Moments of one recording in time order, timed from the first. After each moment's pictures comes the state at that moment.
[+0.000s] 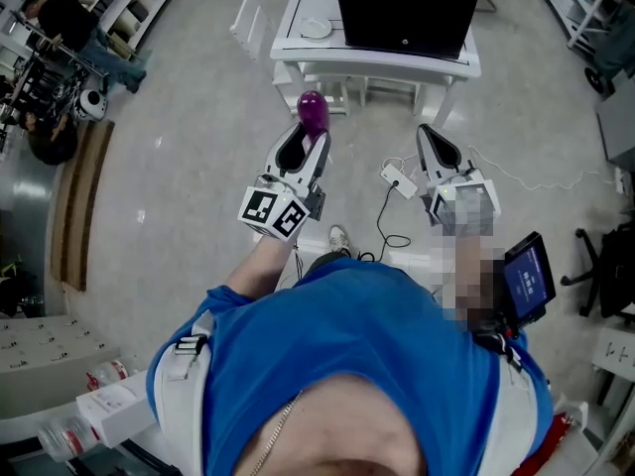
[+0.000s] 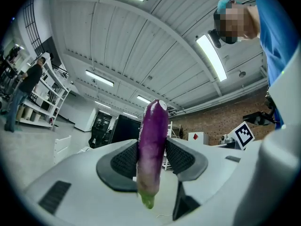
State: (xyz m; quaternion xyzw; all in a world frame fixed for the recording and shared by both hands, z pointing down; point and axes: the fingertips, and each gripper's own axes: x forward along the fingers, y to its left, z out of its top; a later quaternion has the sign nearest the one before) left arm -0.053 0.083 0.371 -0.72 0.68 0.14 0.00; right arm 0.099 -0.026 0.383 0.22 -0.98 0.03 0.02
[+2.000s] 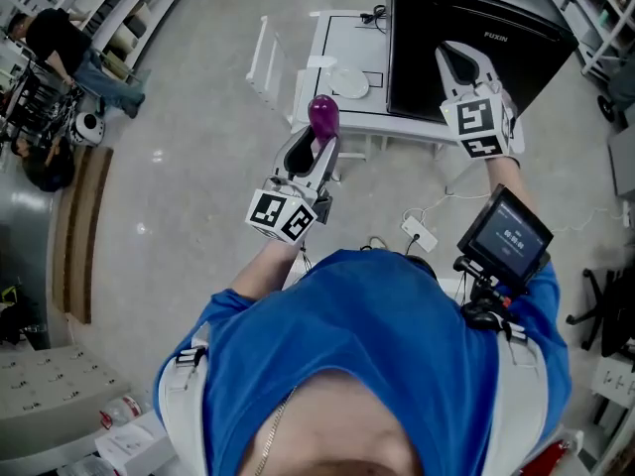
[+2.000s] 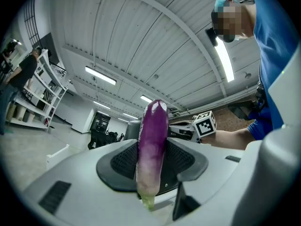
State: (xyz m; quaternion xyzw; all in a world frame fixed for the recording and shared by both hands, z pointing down) left arm -0.289 -0.084 0.363 -0.73 0.67 0.15 0.01; right arm -0.189 -0.299 0.280 0.27 -0.90 -0.33 0.13
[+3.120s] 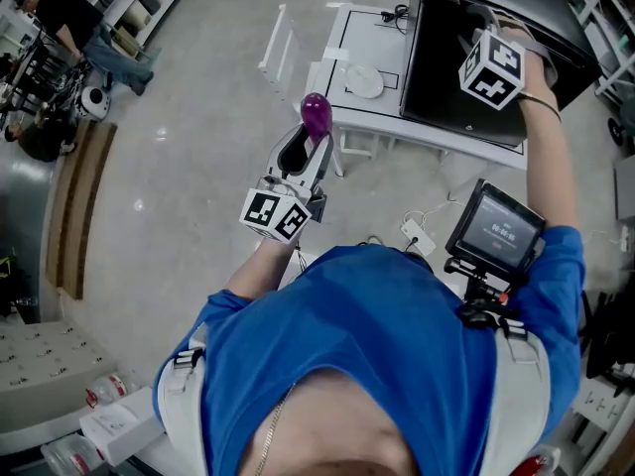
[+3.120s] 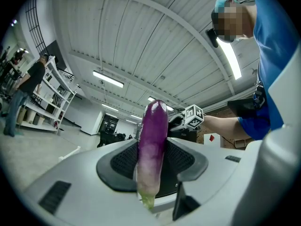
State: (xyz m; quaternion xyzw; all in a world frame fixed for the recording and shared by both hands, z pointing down) left arm -0.330 -0.074 0.372 -0.70 0.70 0.15 0.01; right arm -0.242 -0.382 0.283 0.16 -0.74 -0.51 0.40
